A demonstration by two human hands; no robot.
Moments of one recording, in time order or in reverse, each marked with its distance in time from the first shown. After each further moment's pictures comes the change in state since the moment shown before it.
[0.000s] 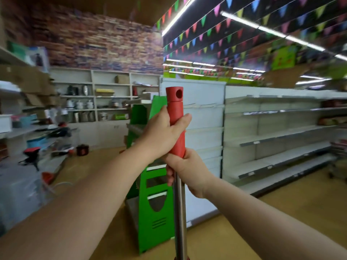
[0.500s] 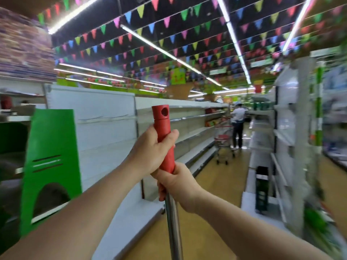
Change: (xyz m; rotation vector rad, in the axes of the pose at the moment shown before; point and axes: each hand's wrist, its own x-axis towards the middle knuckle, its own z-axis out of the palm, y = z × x) left_hand 0.073 0.005 0.147 -0.377 -0.359 0.209; right_hand -0.006 0.001 -0.138 -0.295 0.500 0.077
